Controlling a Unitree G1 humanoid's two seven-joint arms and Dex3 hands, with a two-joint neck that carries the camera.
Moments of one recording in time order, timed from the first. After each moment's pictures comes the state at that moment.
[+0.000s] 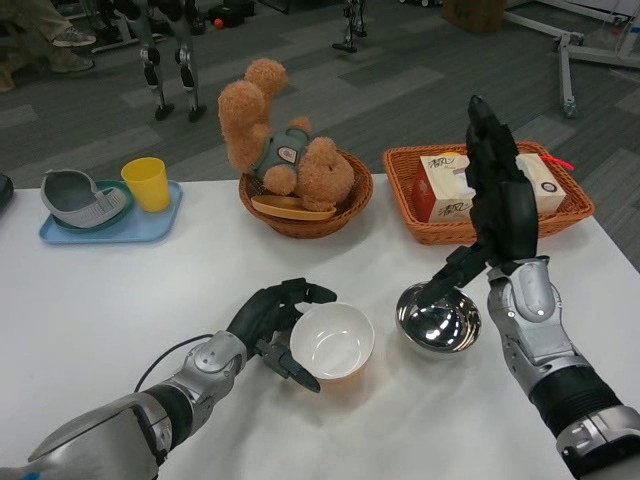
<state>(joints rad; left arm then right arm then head) -0.63 0.07 -0.81 1.30 -0.64 -0.63 -0.11 -0.42 -0.45 0.25 0.47 0.51 -0.74 -0.08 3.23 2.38</state>
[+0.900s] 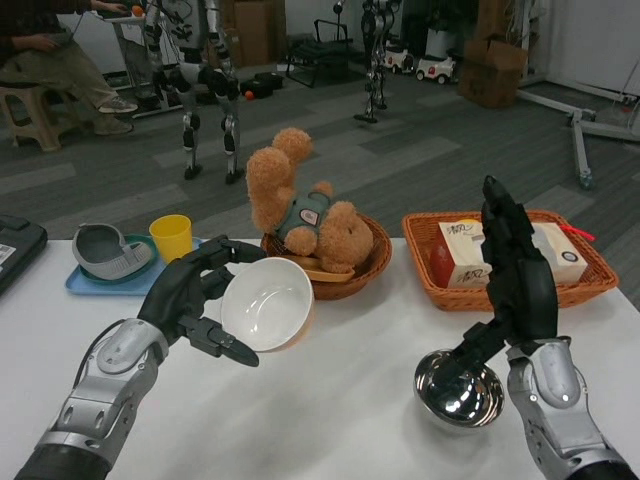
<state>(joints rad) -0.33 0.22 0.09 0.19 -0.12 -0.02 -0.25 -0.39 -0.44 0.25 0.46 0.51 -0.75 -0.08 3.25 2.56</state>
